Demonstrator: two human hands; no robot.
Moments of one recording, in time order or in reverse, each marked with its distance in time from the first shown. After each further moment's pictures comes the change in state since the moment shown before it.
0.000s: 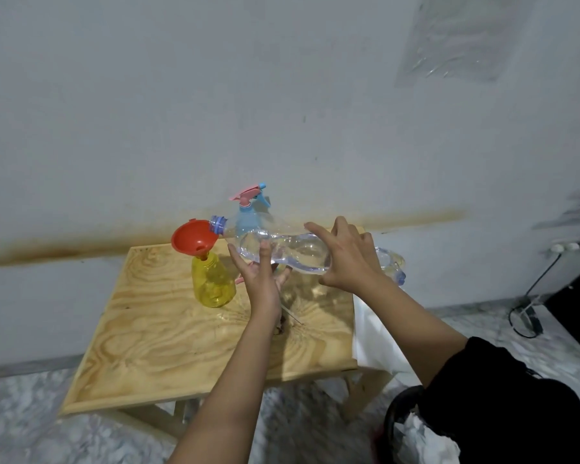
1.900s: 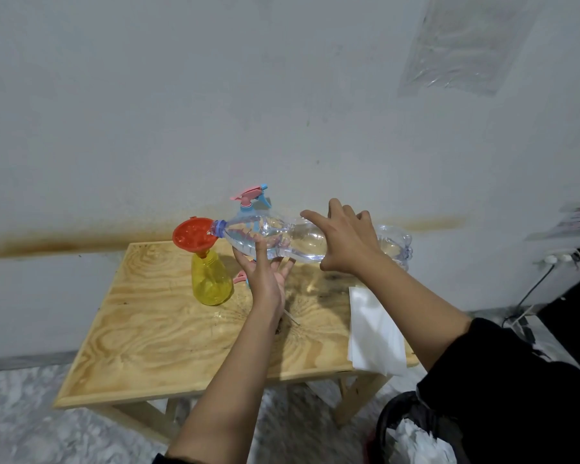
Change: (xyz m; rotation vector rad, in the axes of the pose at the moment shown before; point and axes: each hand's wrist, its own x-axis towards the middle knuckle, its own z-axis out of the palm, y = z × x) left_hand 0.008 -0.001 0.007 -0.191 0.010 -0.123; right_hand 0.014 -0.012 -0.039 -0.191 -0.043 -0.069
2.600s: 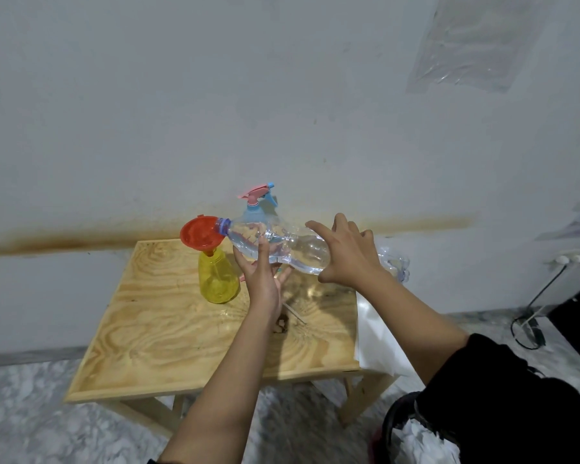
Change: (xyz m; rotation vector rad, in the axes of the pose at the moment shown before) left_hand 0.007 0.004 -0.017 0.148 0.016 0.034; right_hand -0.006 -0.007 0.028 0.170 -0.029 0.053
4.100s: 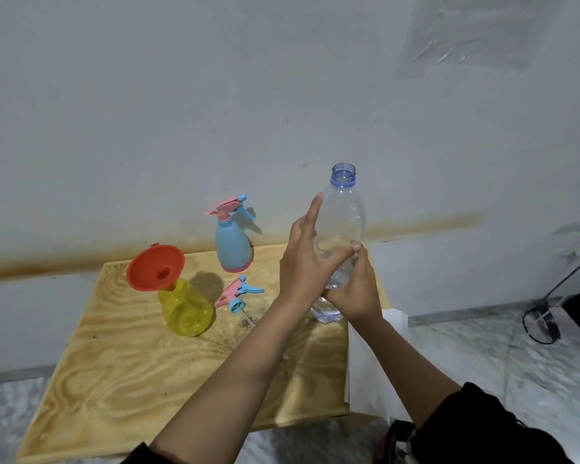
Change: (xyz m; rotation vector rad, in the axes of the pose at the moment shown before) left_hand 0.024 -0.027 0.112 0.993 -0.349 0.576; right_hand 0.034 0.076 0.094 0.800 0.265 0.310
